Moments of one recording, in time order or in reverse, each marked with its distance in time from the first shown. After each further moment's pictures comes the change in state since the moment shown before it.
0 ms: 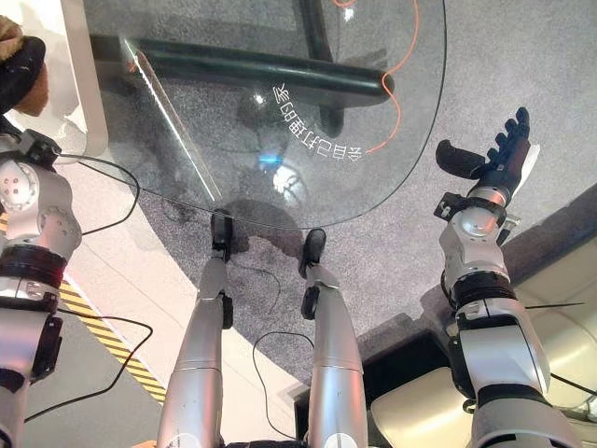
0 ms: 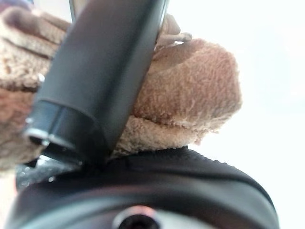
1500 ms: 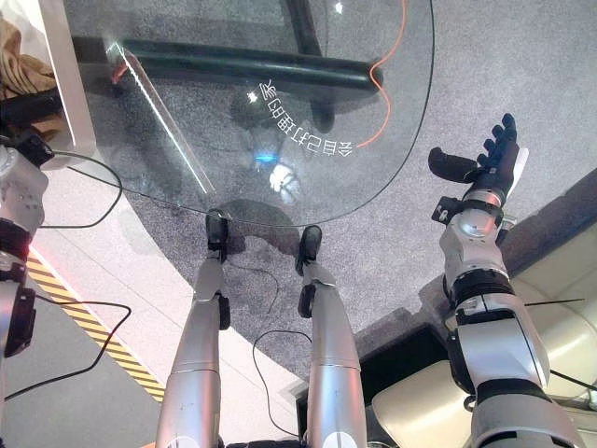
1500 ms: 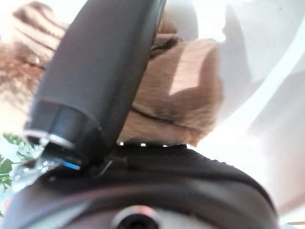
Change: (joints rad) left arm -0.186 0.101 -0.082 0.247 0.008 0.481 -0.119; right arm -0.049 0.000 0.044 0.076 -0.001 -0.003 0.056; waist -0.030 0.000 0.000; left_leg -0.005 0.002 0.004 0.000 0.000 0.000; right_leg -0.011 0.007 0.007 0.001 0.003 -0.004
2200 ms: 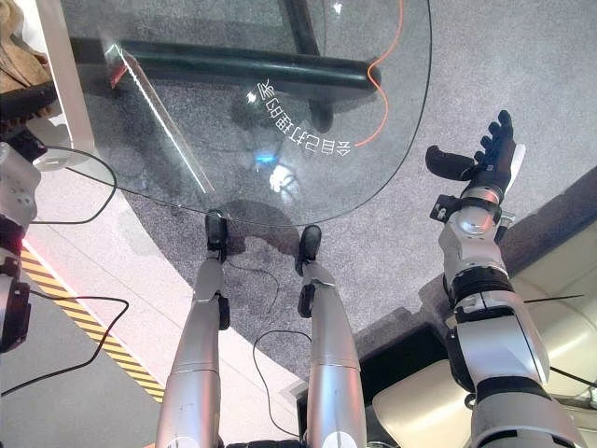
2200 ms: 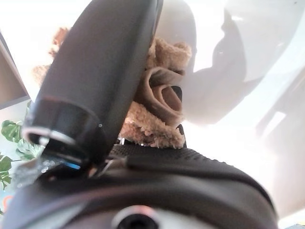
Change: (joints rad) left arm -0.028 0.007 0.000 0.030 0.000 0.003 0.010; right arm -0.002 0.000 0.021 0.005 0.001 0.000 0.013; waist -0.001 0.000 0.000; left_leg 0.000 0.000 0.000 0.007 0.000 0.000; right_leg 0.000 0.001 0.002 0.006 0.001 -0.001
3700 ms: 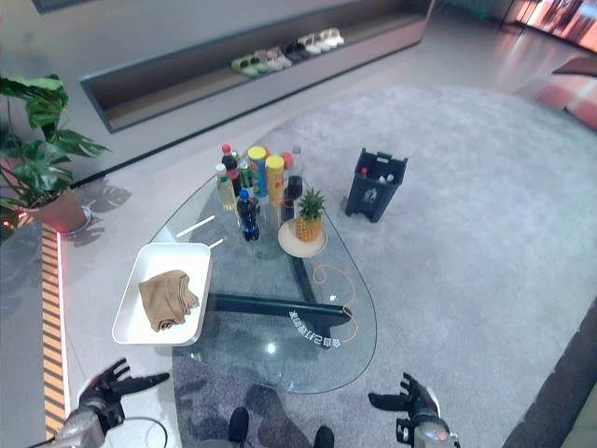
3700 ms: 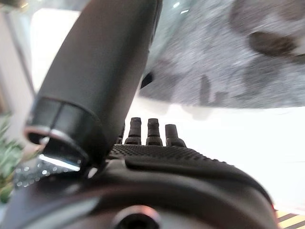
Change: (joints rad) left arm 1.140 -0.432 0.275 0.082 0.440 -0.089 -0.509; right arm 0.850 0.327 -0.207 0.199 -0.346 0.129 0.343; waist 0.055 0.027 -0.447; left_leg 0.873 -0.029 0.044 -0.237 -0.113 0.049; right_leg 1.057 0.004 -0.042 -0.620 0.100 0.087
